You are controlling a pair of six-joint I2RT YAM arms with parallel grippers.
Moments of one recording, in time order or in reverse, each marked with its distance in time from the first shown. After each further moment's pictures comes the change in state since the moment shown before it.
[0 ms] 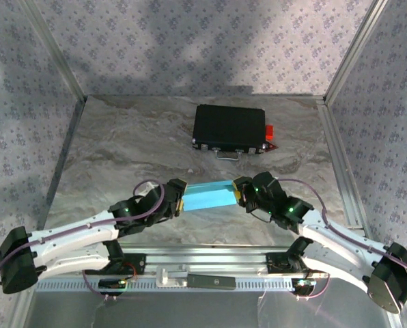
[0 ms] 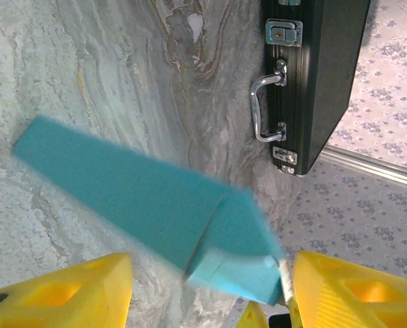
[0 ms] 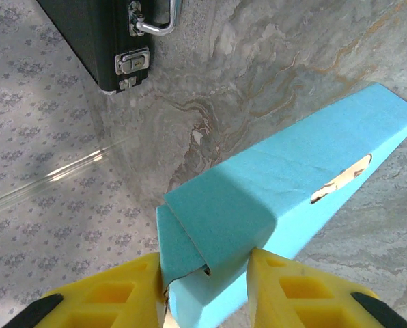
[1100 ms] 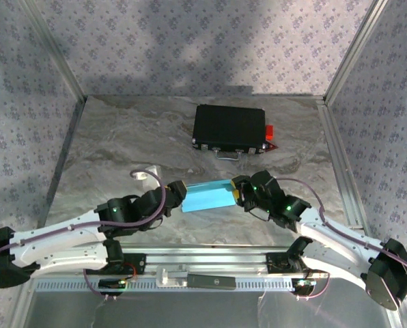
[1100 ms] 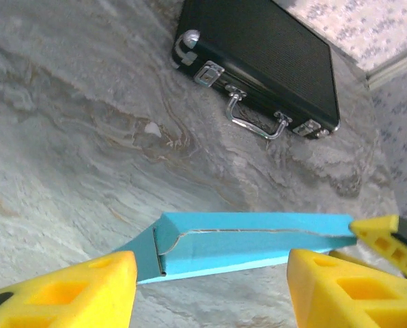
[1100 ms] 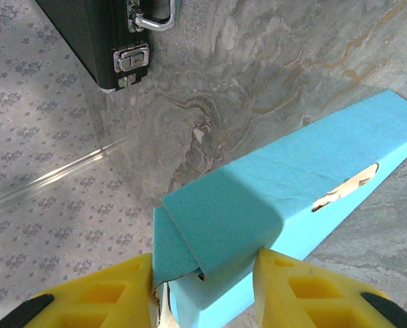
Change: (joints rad) left arm -0.124 -0.056 0.203 -0.317 -0.253 0.723; right arm 0.000 0.035 0.008 0.027 -0.008 0.009
